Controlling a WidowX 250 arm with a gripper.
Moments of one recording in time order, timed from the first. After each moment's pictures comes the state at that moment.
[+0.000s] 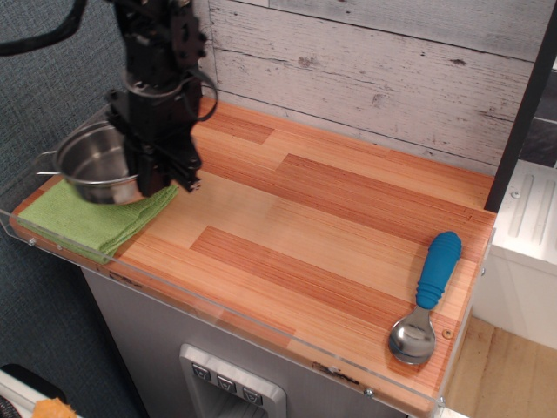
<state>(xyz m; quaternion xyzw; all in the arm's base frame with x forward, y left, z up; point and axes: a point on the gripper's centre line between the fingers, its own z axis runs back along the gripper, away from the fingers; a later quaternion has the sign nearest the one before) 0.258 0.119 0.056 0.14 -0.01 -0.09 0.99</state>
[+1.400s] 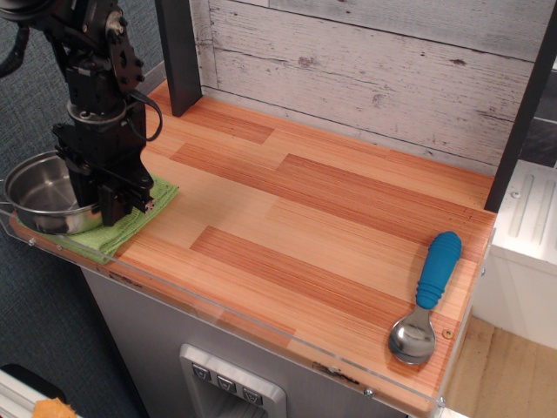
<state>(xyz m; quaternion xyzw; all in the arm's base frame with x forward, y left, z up) 0.234 0.150 0.034 0.10 0.02 -0.04 0.99</state>
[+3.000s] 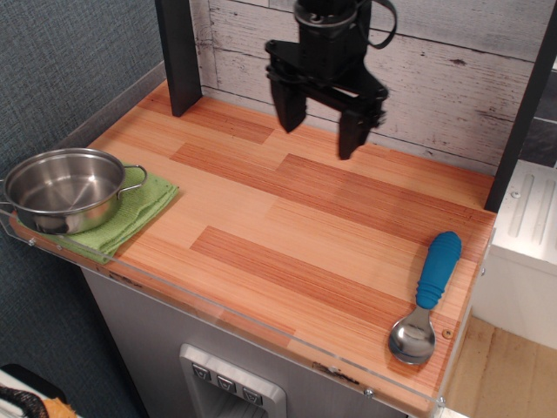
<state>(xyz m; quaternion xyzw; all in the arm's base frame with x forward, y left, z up) 0.344 -0.006 0.095 0.02 -0.10 -0.07 0.99</state>
